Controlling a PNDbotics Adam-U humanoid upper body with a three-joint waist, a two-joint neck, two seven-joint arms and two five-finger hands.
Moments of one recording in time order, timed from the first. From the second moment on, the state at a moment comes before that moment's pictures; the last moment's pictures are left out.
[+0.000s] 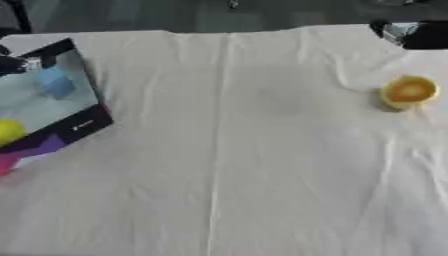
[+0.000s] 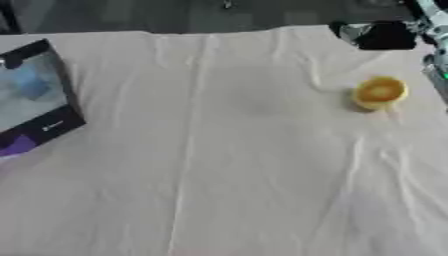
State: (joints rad) left arm -0.68 0.70 -0.11 -1.31 -0.44 0.61 -0.27; right arm -0.58 -0.81 0.13 -1.63 0.26 0.22 0.15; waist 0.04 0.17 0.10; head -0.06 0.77
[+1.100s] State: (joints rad) left arm -0.69 0.70 -0.16 -1.42 -0.13 0.54 0.04; right arm -0.65 -0.95 0.13 -1.39 0.47 -0.04 0.65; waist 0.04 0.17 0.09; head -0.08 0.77
